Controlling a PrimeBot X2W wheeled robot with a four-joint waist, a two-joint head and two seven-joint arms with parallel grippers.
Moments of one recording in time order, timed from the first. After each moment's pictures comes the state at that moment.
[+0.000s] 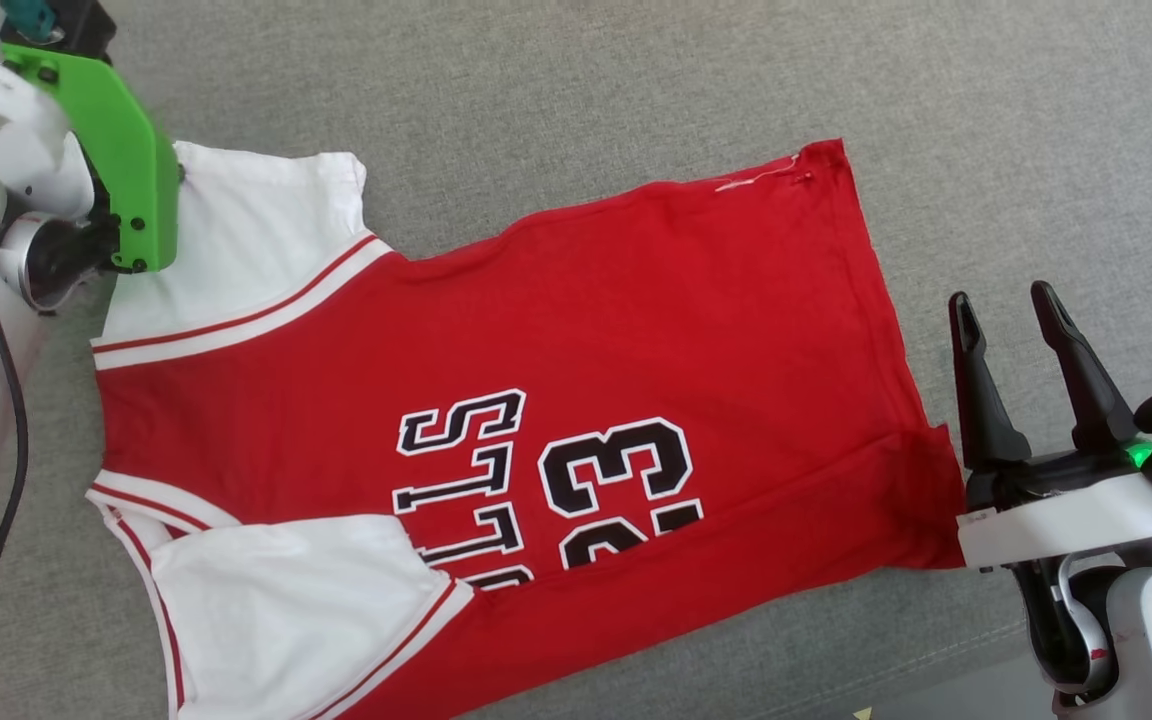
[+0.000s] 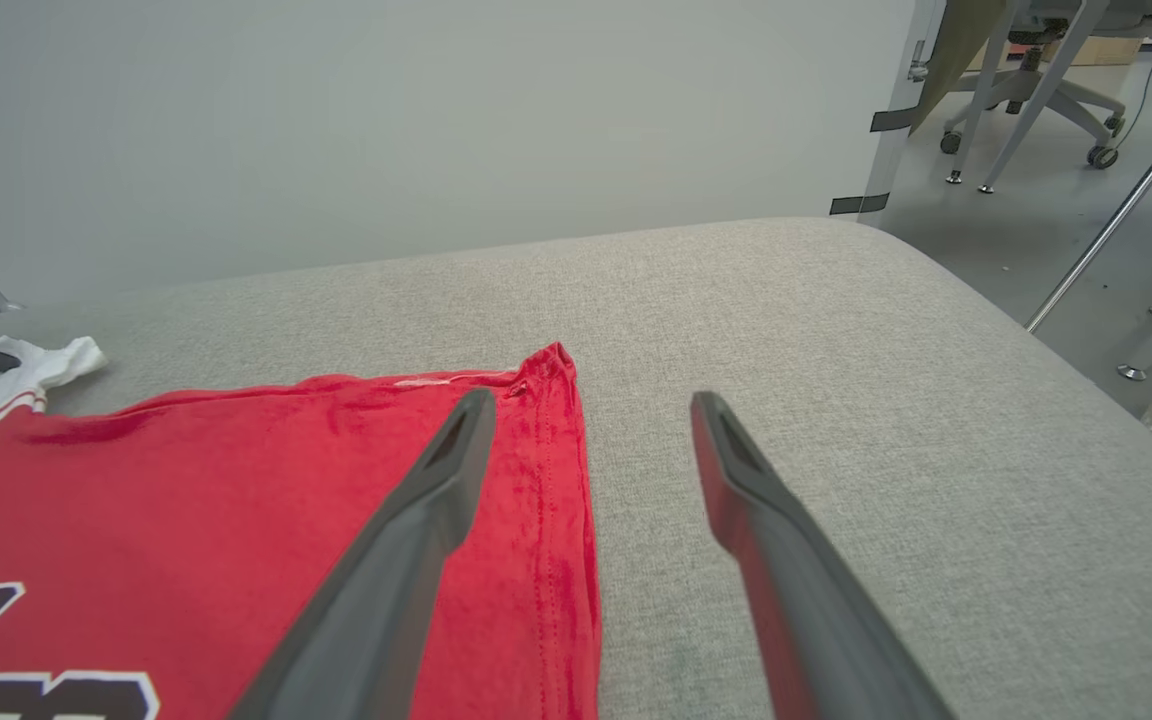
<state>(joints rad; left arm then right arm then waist) -1.12 0.60 -0.79 0.78 -0.90 -0.12 0.59 -0.15 -0.16 0.06 -0.08 0.31 0.13 -0.18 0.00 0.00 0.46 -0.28</state>
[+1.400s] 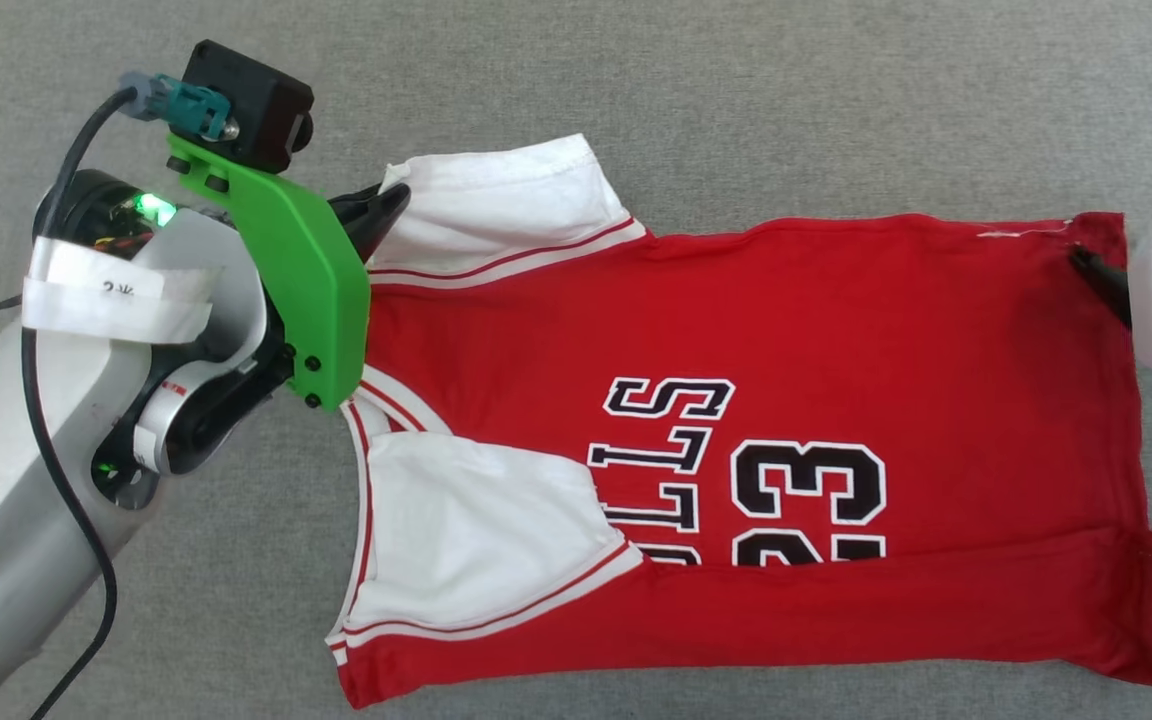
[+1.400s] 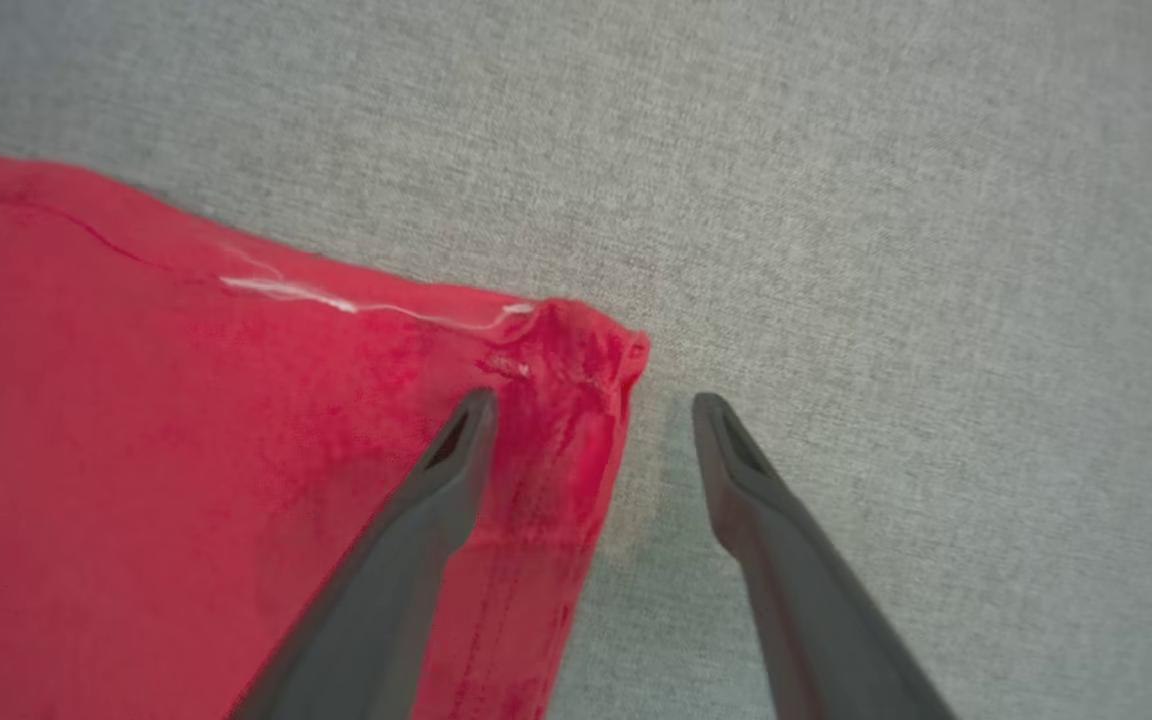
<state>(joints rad) -0.84 0.75 -0.74 -0.17 -0.95 0.17 0.57 -0.70 -0.60 0.30 0.29 0.52 0.13 0.78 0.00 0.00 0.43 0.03</state>
